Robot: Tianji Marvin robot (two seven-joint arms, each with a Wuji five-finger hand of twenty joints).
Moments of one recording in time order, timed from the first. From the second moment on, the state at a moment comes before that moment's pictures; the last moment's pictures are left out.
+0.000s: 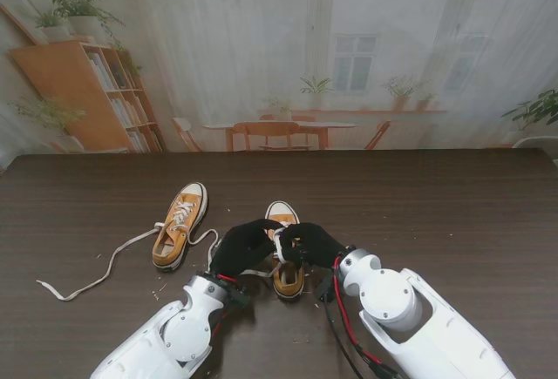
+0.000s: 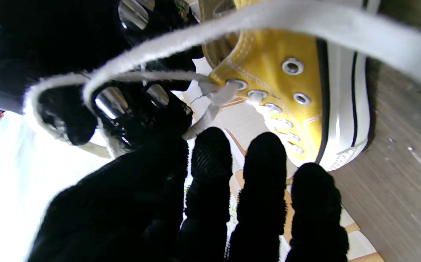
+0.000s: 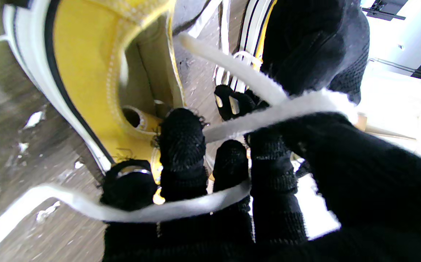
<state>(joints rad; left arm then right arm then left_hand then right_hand) 1.45 -1.26 -0.92 -1.19 0.33 -0.56 0.46 -1.51 -1.16 0.98 -1.58 -0.07 0.04 0.09 0.90 -0.50 0.69 -0.10 0.71 0.01 0.61 0.31 1.06 0.11 0.93 0.81 0.86 0.29 1.23 0.63 0.45 0.45 1.42 0.77 0.56 -0.74 1.19 -0.29 0.94 -0.02 1.09 0.62 0.67 0.01 1.27 0.90 0.99 0.12 1.27 0.57 0.65 0.35 1.65 0.91</state>
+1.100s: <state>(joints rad) 1.47 -1.29 -0.96 -1.19 0.34 -0.55 0.53 -1.50 -1.17 0.96 -1.57 -0.08 0.07 0.04 0.90 -0.56 0.67 -0.11 0.92 0.02 0.82 0.33 1.16 0.14 0.93 0.77 0.91 0.34 1.23 0.63 0.48 0.51 1.42 0.78 0.55 -0.74 1.18 -0.29 0.93 -0.04 1.09 0.62 0.66 0.02 1.25 0.90 0.98 0.13 1.24 0.58 0.63 0.35 1.63 0.91</state>
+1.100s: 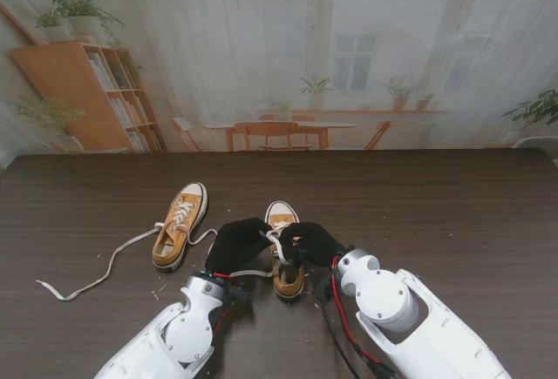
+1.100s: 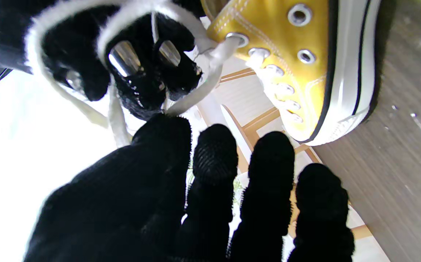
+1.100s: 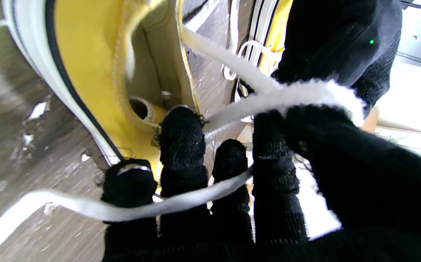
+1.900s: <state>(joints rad) 1.47 -1.29 -0.97 -1.19 0.34 -0.47 0.54 -1.51 -1.17 0.98 -1.57 -0.14 0.09 -0.03 0.90 -0.56 0.67 -0.11 0.94 0.04 0.81 0.31 1.16 0.14 0.91 0.76 0.91 0.35 1.23 0.63 0.49 0.51 1.42 0.79 0.55 -0.74 1.17 -0.29 0.93 -0.06 1.08 0.62 0.65 0.02 1.23 0.87 0.96 0.14 1.21 0.58 0.61 0.35 1.60 0.91</state>
